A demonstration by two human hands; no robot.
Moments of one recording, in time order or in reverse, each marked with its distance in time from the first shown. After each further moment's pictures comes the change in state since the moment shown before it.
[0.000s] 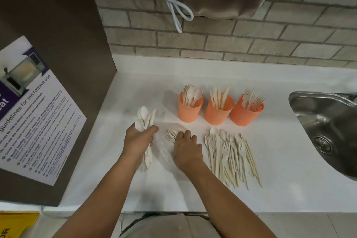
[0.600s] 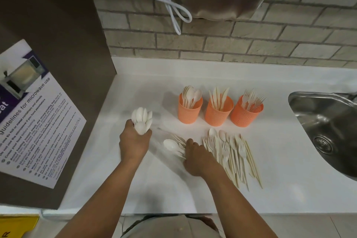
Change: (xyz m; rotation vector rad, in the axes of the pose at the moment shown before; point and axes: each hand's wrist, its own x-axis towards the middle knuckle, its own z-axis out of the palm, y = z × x) left_hand 0.000 -0.003 -0.004 0.438 0.232 0.246; right_hand -0.018 0.039 -0.014 0.100 -0.186 -0.071
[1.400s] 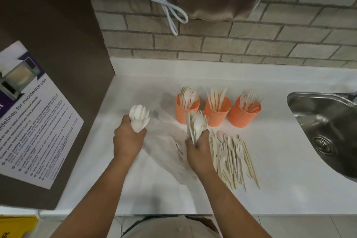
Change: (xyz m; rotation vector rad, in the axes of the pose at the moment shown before) left_hand 0.006 0.007 -0.008 0.086 0.008 0.112; right_hand -0.016 -0.008 -0.013 1.071 0.475 0.096
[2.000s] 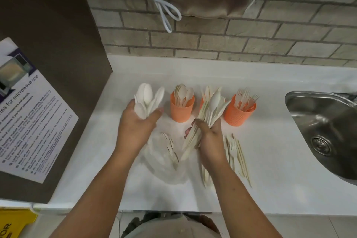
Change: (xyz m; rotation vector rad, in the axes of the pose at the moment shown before) left_hand -0.047 0.094 -0.015 -0.326 -0.107 0.004; right_hand 0.010 -0.038 -0.049 0.584 -0.043 0.097
